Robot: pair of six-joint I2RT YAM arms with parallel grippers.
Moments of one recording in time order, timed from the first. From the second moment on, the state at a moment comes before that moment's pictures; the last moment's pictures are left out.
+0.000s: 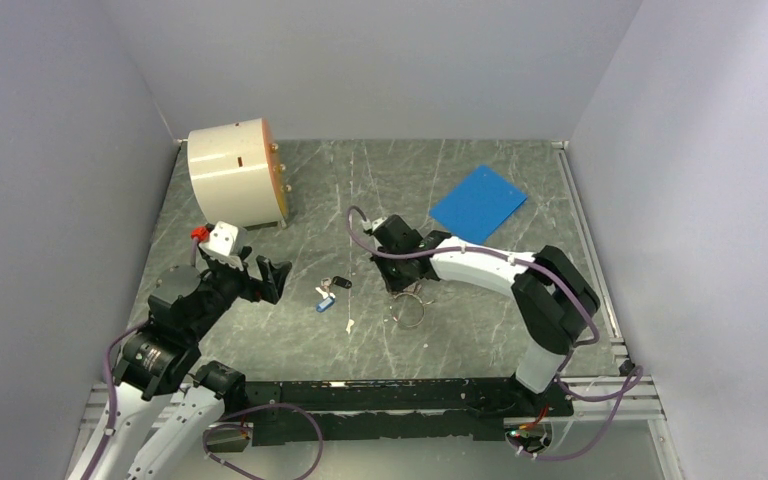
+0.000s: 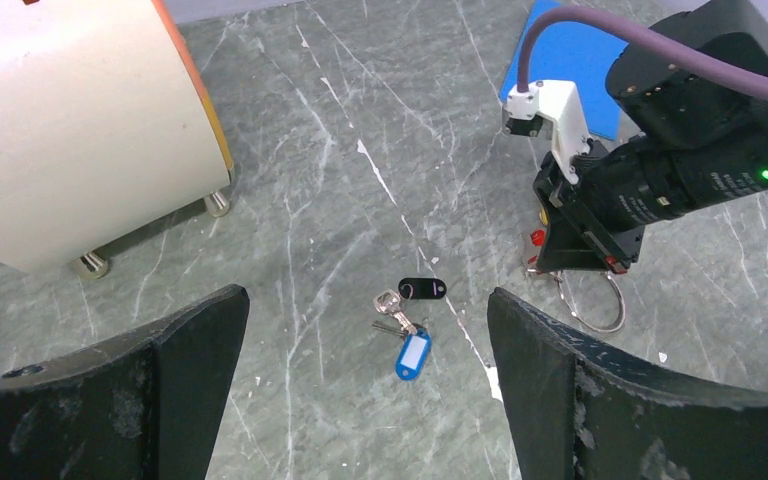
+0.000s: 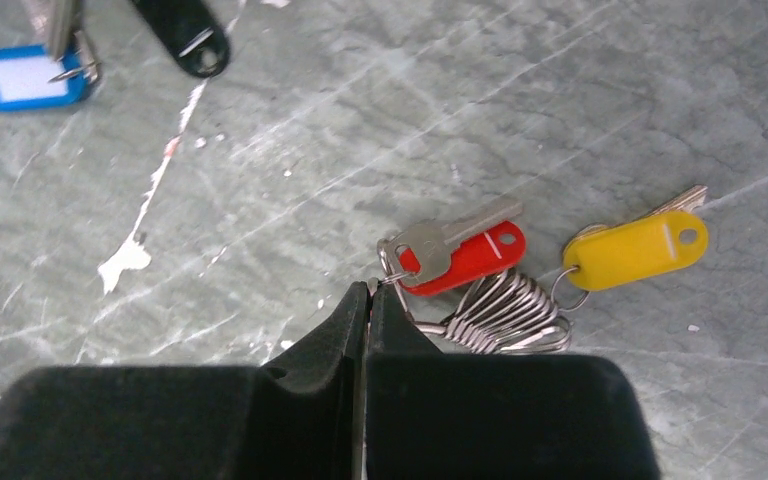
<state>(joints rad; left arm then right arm) -0.42 0.42 0.74 -0.50 0.02 -0.12 0.81 1.73 1.09 -0.43 -0.01 0.24</state>
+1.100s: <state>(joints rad) -0.42 0.49 0.74 -0.50 0.12 -0.14 0.96 1.53 0.92 -0.41 -0.18 0.04</state>
